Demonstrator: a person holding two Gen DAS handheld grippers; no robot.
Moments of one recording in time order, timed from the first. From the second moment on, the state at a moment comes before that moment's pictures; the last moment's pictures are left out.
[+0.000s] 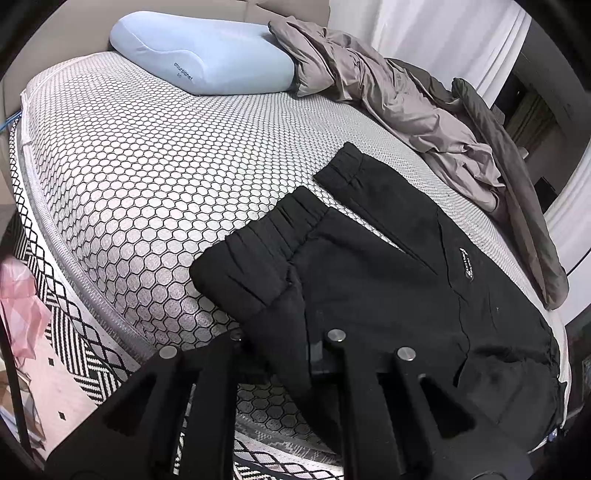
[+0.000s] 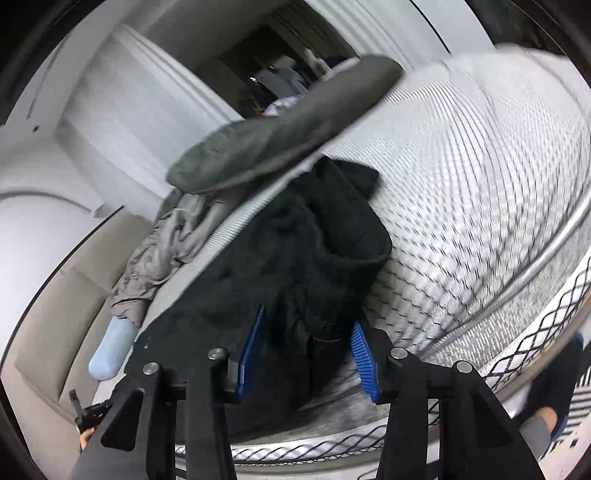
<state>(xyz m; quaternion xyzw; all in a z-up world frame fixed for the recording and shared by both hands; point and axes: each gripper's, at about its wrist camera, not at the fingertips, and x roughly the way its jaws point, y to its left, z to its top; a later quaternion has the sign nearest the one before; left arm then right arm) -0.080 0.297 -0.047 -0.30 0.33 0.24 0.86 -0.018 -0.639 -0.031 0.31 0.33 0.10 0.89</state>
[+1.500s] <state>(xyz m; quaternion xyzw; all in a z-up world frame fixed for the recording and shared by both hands) 0.174 0.336 0.089 -0.25 0.32 0.23 0.88 0.292 -0.569 0.123 0.17 0.34 -0.09 0.92</state>
